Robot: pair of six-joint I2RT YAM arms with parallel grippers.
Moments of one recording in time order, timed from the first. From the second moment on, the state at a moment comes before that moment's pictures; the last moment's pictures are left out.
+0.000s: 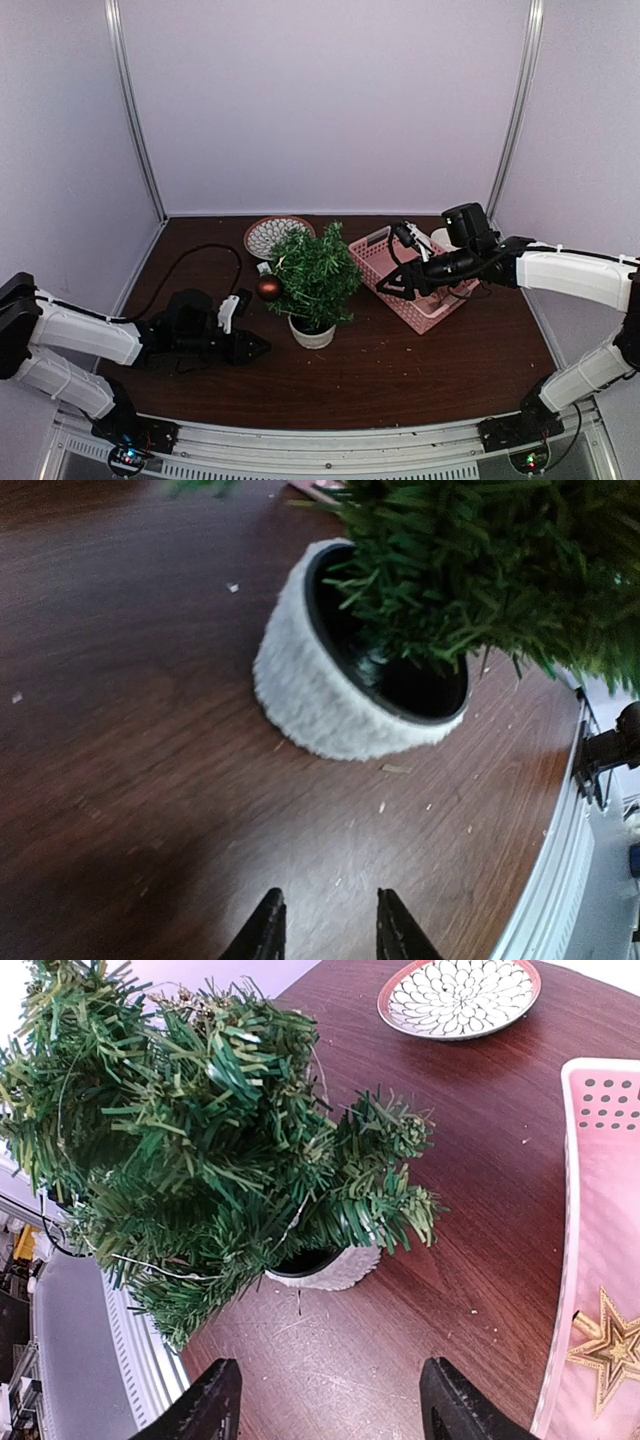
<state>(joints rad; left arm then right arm) -0.80 1.27 0.35 0.32 0.24 -0.53 0.56 1.37 0.93 -0.23 -0.59 0.17</state>
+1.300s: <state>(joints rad) -0.82 1.82 0.54 0.95 0.17 -0.70 0.53 1.36 0.91 -0.23 -0.59 0.16</state>
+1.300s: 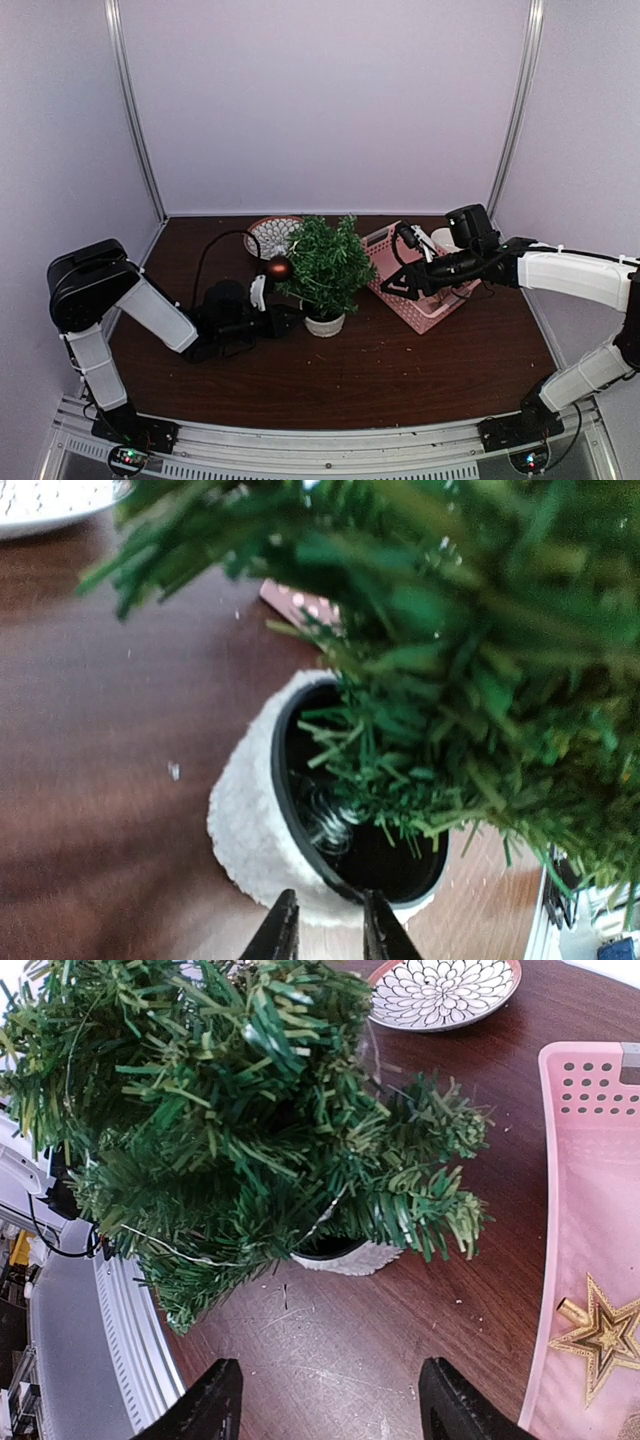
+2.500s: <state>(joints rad) -0.66 1.60 0.57 0.75 0.18 -0.62 0.77 1.46 0.58 0.38 -0.28 0.20</state>
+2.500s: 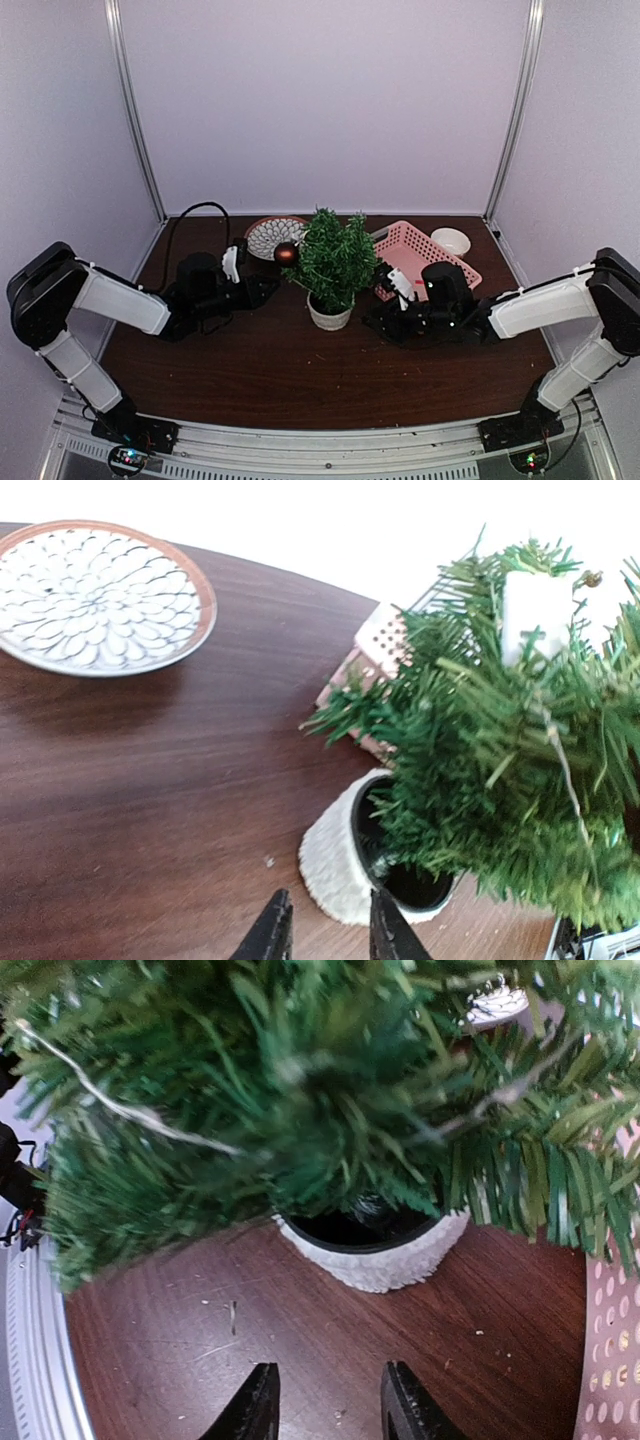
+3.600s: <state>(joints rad) -0.64 1.45 0.48 0.63 0.11 -0.59 0.81 2.04 0.51 1.25 -0.08 0.17</state>
